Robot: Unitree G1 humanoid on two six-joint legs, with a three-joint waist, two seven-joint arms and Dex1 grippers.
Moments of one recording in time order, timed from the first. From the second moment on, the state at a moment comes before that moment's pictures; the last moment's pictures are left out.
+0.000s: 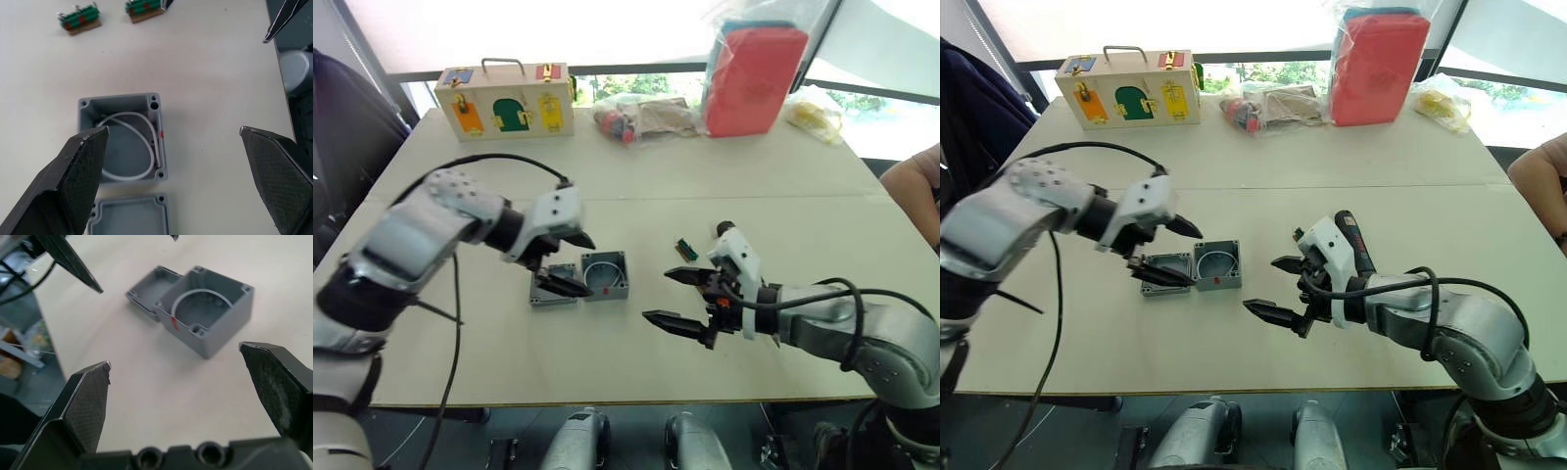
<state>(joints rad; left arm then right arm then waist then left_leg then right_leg) -0.94 0.88 -0.52 -0.13 -0.35 0.74 -1.32 -0.32 -0.75 0.09 -0.71 0.93 1.02 0.33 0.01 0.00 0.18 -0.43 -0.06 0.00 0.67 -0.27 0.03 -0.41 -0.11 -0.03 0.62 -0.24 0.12</state>
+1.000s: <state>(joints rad) -0.95 0.66 -0.61 0.12 -0.04 0.53 -1.46 -0.26 -0.65 0.02 -0.76 0.87 1.06 0.19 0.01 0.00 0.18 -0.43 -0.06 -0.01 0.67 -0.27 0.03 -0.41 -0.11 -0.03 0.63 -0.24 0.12</state>
